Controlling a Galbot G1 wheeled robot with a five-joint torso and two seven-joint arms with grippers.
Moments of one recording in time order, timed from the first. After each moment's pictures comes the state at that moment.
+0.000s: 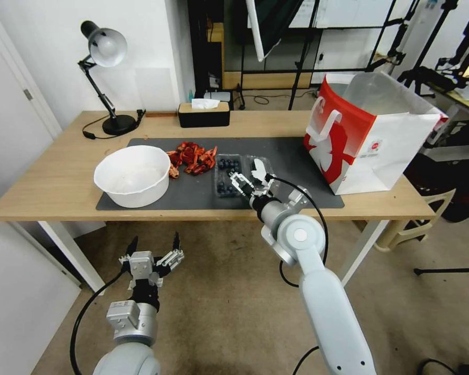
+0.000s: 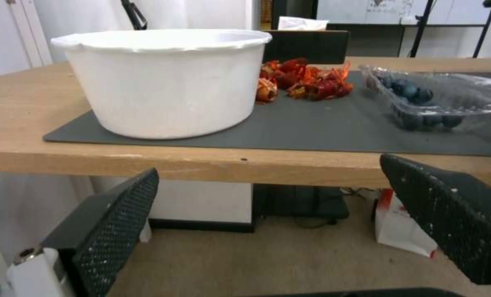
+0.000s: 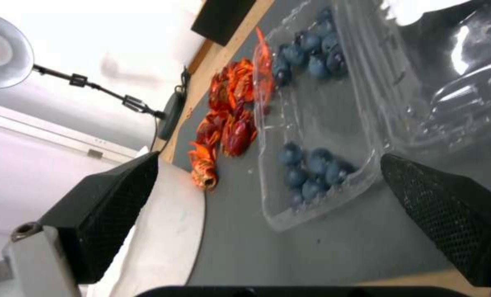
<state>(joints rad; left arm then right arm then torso) 1.71 -1.46 -0.43 -2.18 -0.12 0.01 -0.21 -0.96 1.55 0.24 1.89 1.22 -0.49 0.53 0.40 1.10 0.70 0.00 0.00</state>
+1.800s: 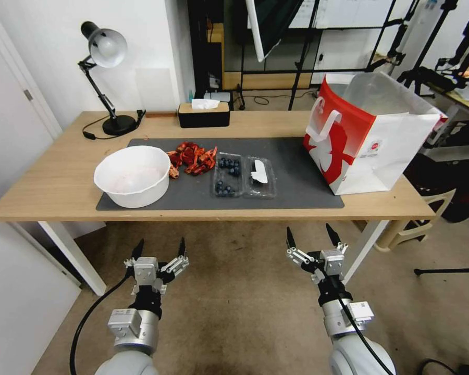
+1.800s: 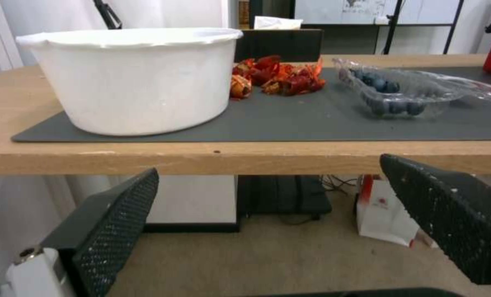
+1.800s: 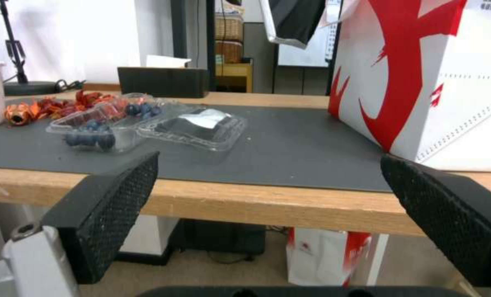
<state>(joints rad) 1.74 -1.44 -0.42 -2.17 -0.12 -0.03 -0.17 -1.61 1.35 0.39 2.05 0.08 0.19 0.10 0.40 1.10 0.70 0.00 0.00</state>
